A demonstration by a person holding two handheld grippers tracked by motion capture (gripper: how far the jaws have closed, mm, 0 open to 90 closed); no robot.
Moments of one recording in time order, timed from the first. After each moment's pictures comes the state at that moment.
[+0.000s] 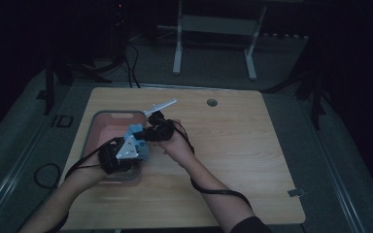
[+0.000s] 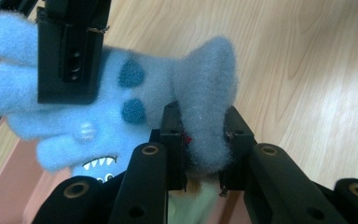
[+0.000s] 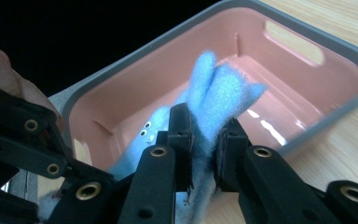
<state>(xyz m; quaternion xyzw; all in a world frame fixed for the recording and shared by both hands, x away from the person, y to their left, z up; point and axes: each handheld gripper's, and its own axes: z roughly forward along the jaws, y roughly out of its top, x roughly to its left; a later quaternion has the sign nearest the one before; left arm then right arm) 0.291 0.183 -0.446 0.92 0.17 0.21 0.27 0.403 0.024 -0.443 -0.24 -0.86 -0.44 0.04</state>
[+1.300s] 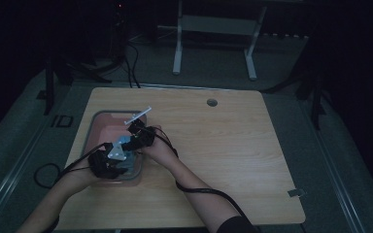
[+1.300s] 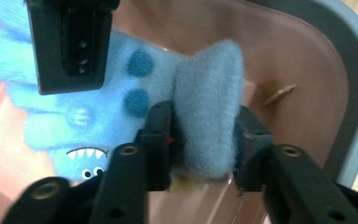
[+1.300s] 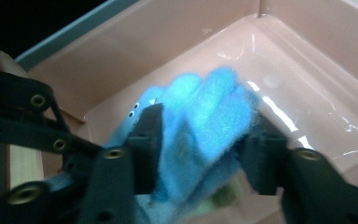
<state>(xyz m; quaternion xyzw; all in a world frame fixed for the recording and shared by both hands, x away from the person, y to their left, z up) 0.304 0.217 -0.493 0.94 0.23 0.14 0.22 0.412 0.078 -0.492 -0.23 -0.90 -0.38 0.04</state>
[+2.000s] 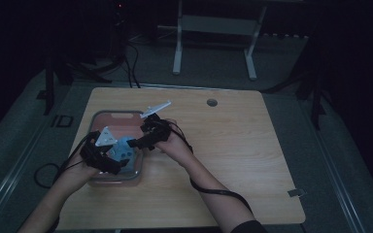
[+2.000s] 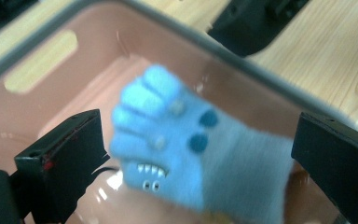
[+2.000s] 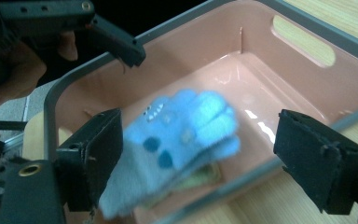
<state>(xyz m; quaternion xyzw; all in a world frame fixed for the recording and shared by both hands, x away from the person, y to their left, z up) 0.304 0.223 -0.459 0.86 0.33 0.21 0.32 0.407 0.028 -0.457 -0.21 -0.87 -0.44 0.03</state>
